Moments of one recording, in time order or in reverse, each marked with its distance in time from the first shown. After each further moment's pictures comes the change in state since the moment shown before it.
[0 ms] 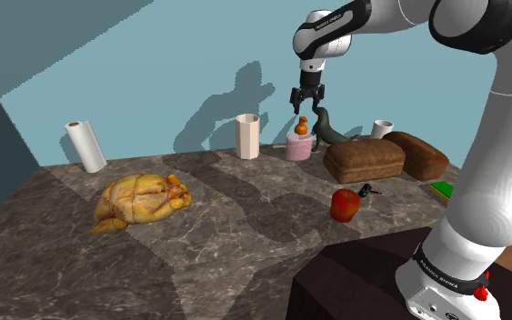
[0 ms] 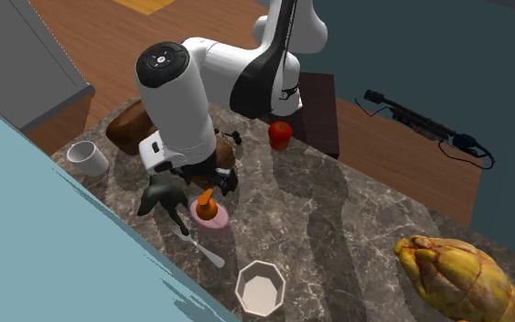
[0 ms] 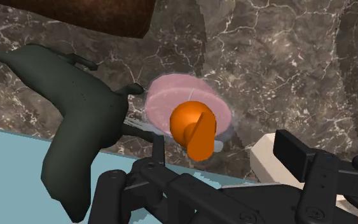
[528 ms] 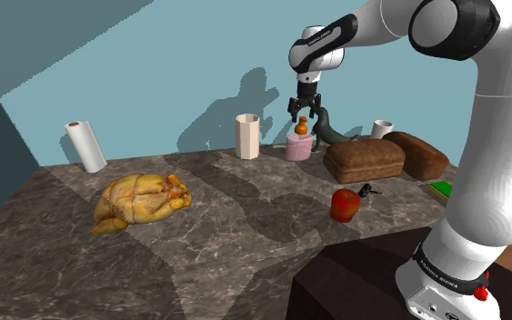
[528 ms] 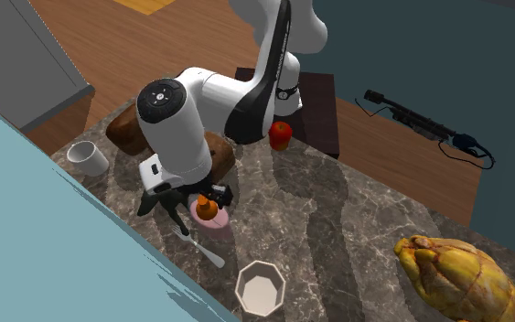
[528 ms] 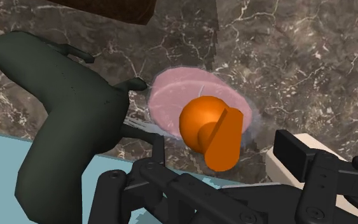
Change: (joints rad) arm -0.012 0.096 -0.001 0.020 0.015 0.070 -0.015
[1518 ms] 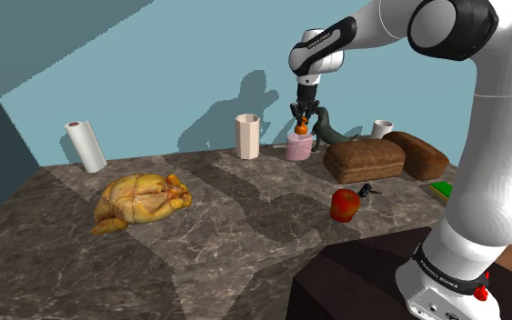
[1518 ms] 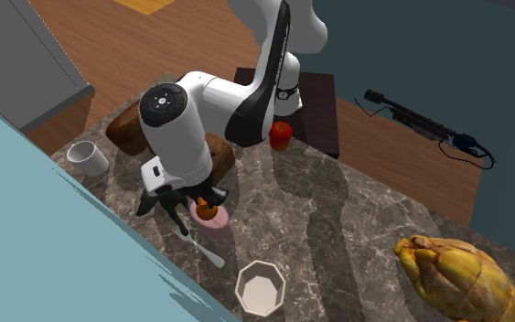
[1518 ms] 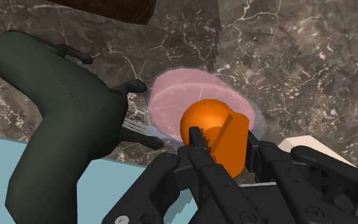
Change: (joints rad) arm -0.001 0.005 0.000 -0.016 0.002 0.022 -0.003
